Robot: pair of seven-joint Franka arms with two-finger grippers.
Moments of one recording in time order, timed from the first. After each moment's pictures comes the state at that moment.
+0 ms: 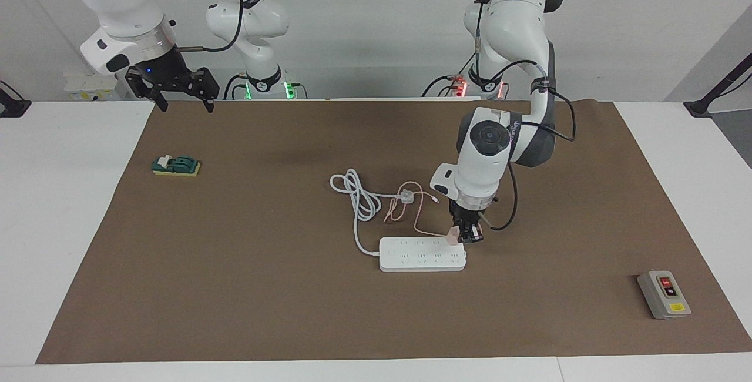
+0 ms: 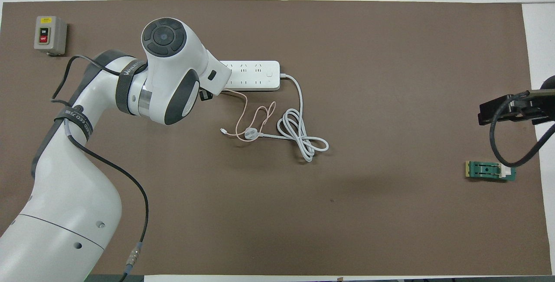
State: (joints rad) left arm -0.48 0.51 0.06 -1.58 0.03 2.16 0.98; right arm 0.02 -0.05 -0.01 -1.61 -0.03 1.47 0.03
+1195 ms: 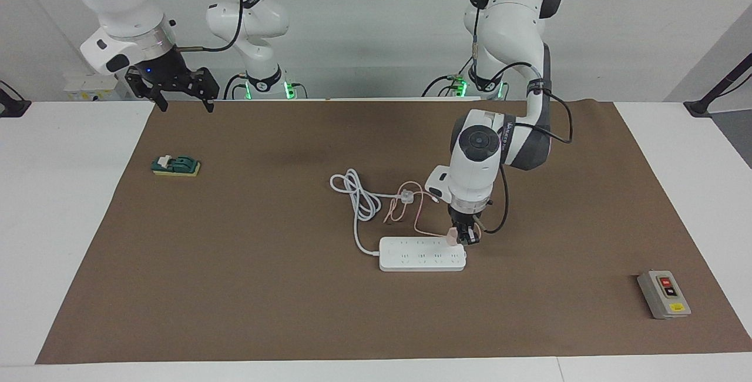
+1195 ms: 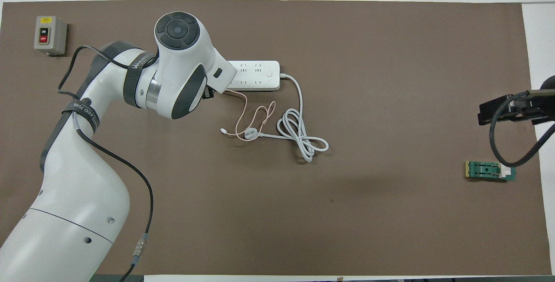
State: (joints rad) left arm -0.49 0.55 0.06 -1.50 0.07 2.07 0.99; right arm 0.02 -0.05 -0.01 -1.61 -0.03 1.47 0.03
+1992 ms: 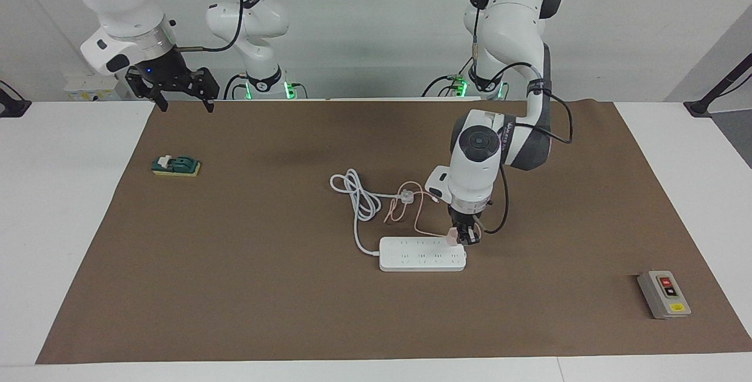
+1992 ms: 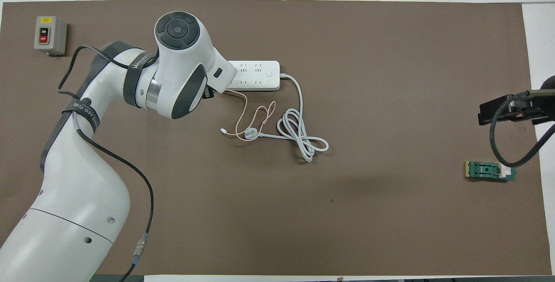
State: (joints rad) left arm -0.49 0.55 0.06 -1.50 0.07 2.07 0.99; right arm 0.02 -0.05 -0.01 -1.61 -0.03 1.47 0.03
